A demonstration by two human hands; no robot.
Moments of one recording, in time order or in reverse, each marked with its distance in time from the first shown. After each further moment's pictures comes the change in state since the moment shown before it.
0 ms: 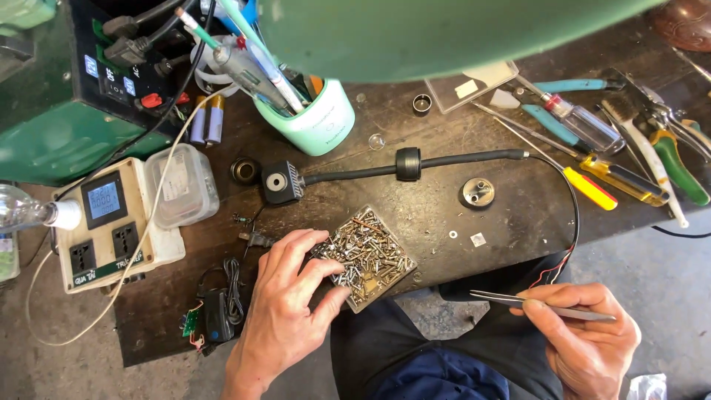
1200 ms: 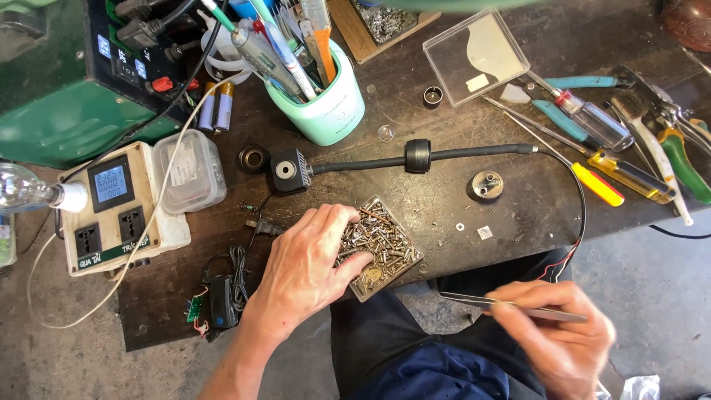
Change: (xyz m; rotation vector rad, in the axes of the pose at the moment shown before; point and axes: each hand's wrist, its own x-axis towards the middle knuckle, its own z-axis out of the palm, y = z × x) left_hand 0.033 -0.008 0.007 0.101 -0.252 -0.067; right_hand -0.010 -0.025 0.036 -0.045 -0.137 -0.076
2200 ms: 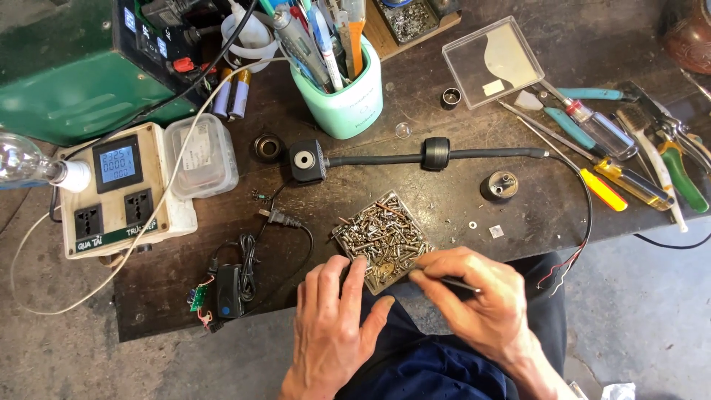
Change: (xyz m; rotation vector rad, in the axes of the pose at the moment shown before) left_hand -0.077 0.040 0.046 0.164 0.384 -0.080; right_hand 0.035 -0.035 0.086 -0.411 -0.412 -0.443
